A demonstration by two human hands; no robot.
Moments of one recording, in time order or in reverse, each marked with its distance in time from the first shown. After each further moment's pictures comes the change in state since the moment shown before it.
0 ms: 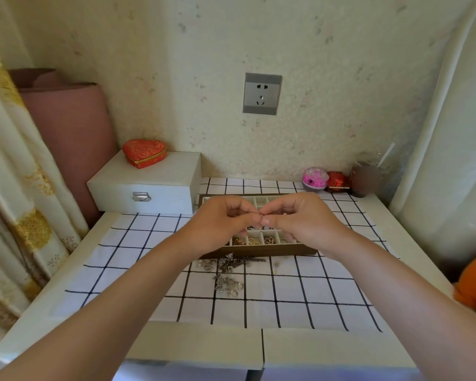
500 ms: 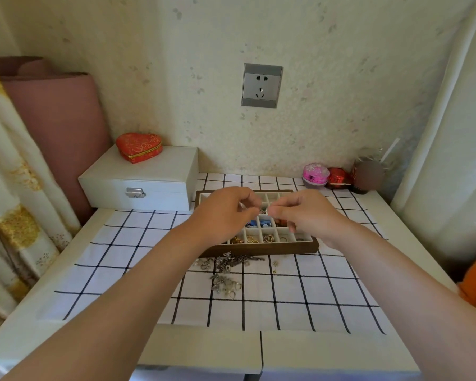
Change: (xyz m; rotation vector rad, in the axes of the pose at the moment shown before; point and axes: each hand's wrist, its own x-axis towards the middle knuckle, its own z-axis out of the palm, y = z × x) left_hand 0.031 -0.016 0.007 0.395 0.051 0.073; right_hand 0.027 0.023 -0.015 -0.156 0.067 0.161
